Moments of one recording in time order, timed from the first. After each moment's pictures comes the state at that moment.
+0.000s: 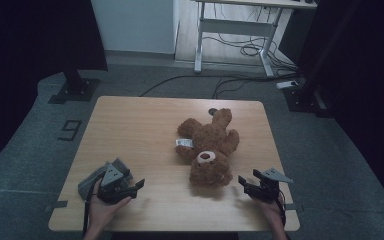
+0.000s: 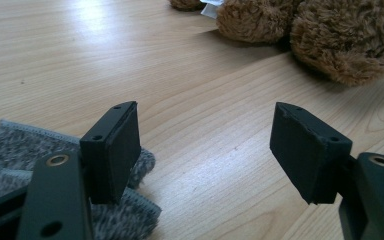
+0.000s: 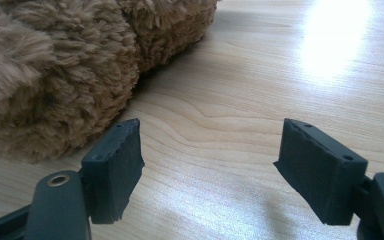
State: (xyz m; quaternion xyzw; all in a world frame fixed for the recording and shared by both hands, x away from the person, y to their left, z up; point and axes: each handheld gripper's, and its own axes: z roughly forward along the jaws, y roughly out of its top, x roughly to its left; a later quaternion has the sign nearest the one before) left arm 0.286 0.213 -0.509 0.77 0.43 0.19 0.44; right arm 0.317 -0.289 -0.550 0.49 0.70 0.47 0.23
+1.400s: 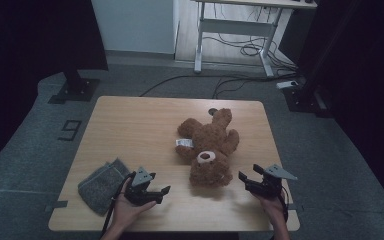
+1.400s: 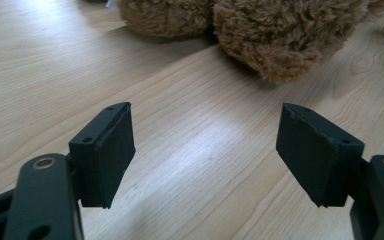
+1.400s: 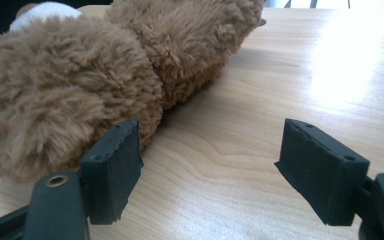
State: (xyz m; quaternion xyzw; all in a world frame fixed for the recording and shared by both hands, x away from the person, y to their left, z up) left arm 0.293 0.139 -0.511 0.81 0.38 0.14 0.44; right arm 0.317 -0.288 -0.524 0.46 0.70 0.50 0.23
